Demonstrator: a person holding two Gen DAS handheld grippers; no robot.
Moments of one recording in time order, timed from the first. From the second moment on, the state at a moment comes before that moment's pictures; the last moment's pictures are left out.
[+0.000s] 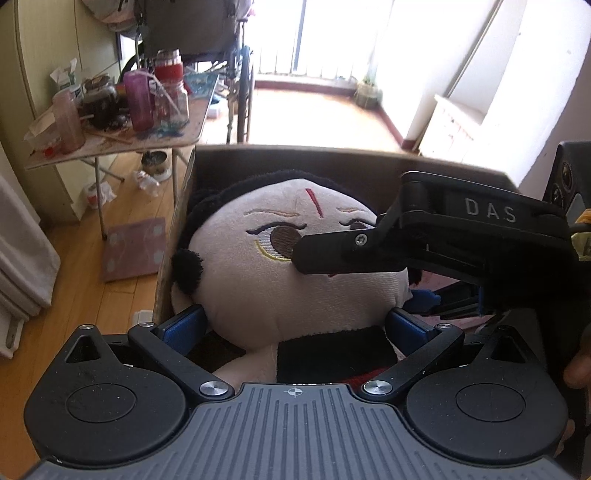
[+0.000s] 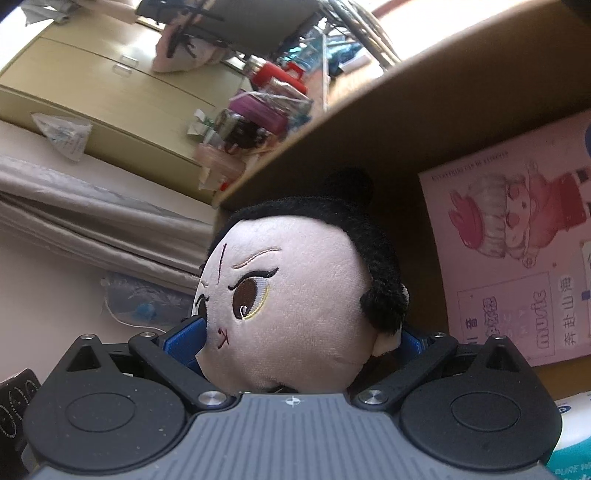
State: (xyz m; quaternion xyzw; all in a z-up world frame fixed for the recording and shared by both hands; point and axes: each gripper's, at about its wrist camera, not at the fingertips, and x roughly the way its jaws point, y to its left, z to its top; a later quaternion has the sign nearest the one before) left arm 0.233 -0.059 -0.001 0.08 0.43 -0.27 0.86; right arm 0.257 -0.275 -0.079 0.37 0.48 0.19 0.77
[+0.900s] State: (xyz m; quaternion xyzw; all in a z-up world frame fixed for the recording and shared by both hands) left arm 0.095 0.036 0.088 -0.07 0.29 -0.22 0.93; right arm 0.150 -0.317 -0.020 0.46 0.41 0.23 0.76
